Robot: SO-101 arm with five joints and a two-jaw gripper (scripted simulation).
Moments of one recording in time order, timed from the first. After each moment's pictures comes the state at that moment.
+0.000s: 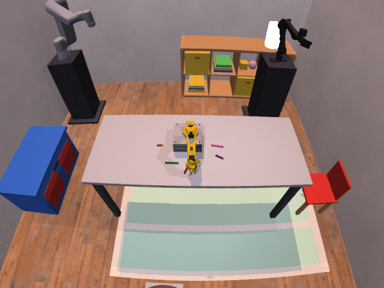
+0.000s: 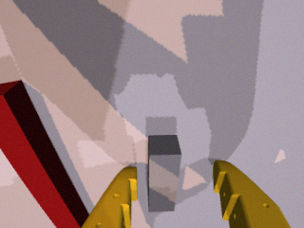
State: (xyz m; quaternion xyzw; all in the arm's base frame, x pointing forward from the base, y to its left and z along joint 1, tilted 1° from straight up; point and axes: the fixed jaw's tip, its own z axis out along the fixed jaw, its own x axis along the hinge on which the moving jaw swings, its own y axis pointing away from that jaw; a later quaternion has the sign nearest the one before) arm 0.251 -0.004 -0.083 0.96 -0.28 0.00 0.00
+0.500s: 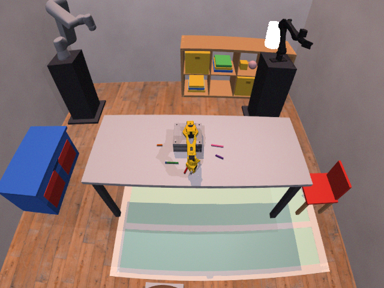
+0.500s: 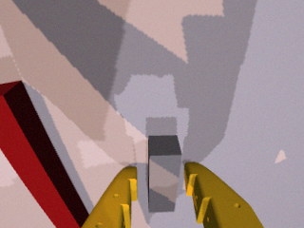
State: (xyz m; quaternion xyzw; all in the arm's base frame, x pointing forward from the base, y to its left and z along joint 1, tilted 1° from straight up) arm 0.251 -0.004 -0.083 0.96 -0.28 0.00 0.00
